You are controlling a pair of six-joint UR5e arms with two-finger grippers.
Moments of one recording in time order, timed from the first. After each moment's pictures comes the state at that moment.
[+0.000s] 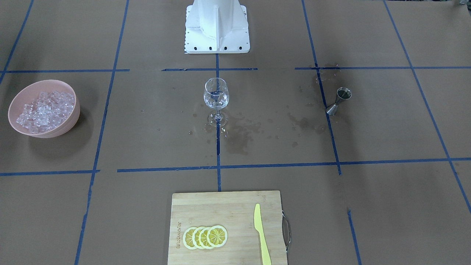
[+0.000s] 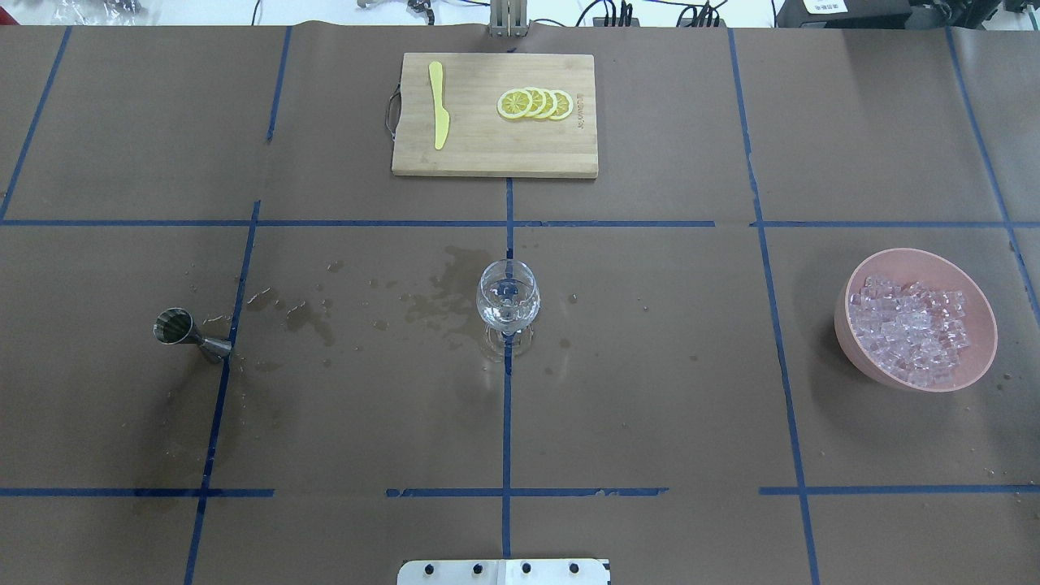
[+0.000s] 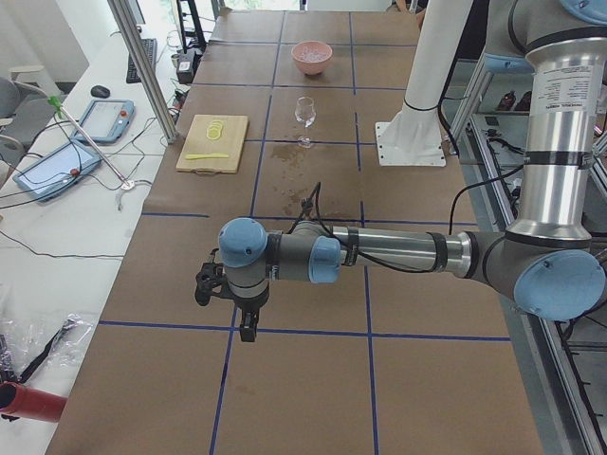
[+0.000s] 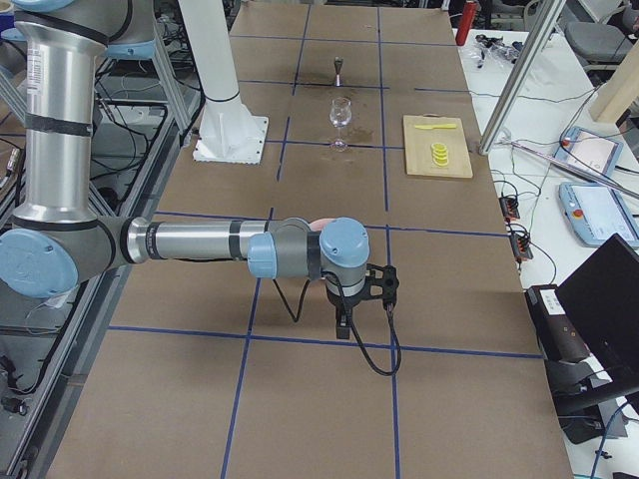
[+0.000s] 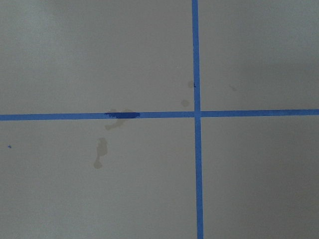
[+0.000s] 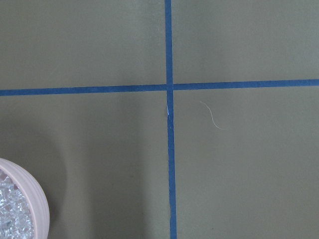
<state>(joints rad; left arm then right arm) -1.62 -1.58 -1.62 -1.57 -2.34 0.01 1.59 -1.70 1.76 -1.55 2.37 0.09</state>
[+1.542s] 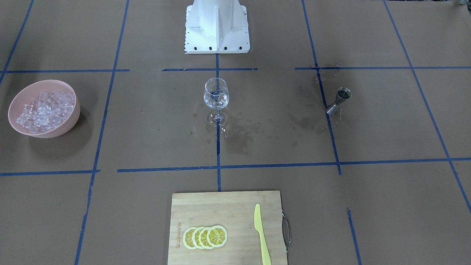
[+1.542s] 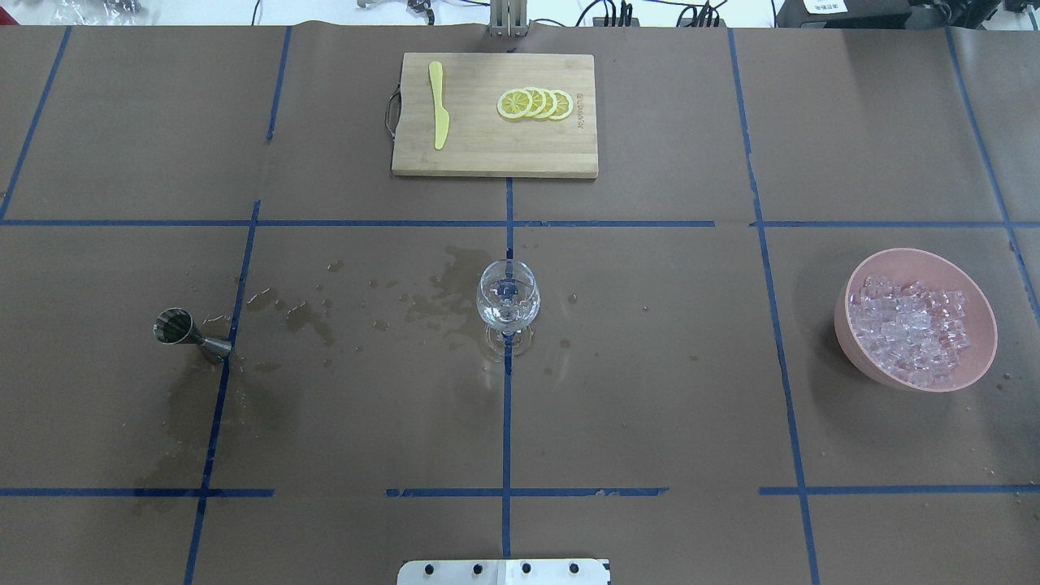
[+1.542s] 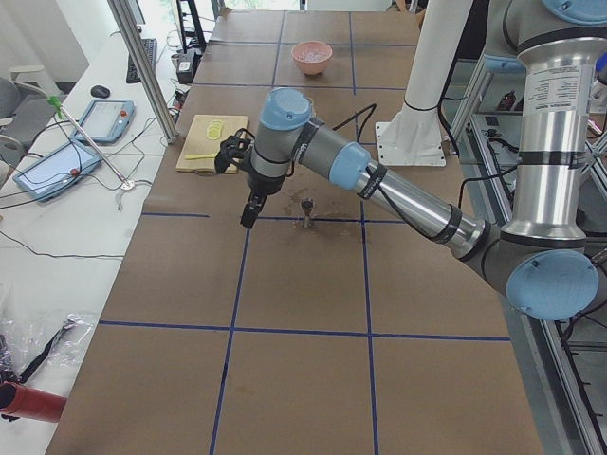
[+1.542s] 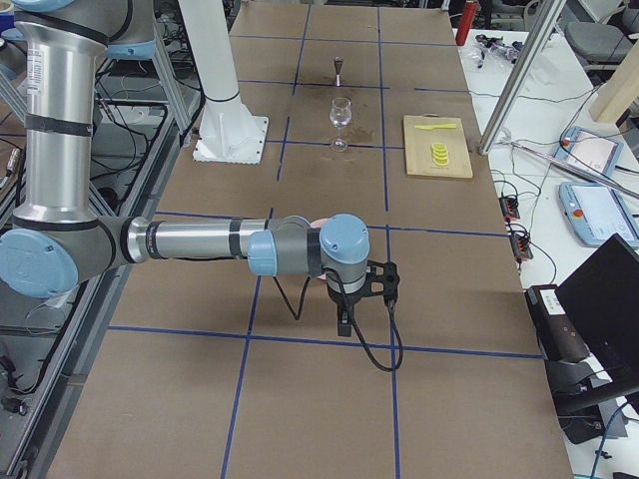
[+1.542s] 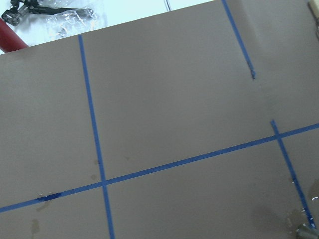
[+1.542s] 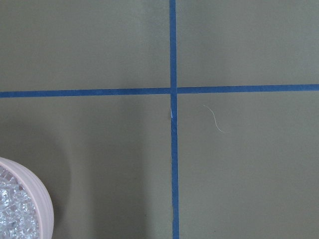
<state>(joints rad) -1.47 -1.55 -2.13 -1.58 -2.34 -0.23 1.59 -1.69 1.77 -1.54 2.37 0.09</state>
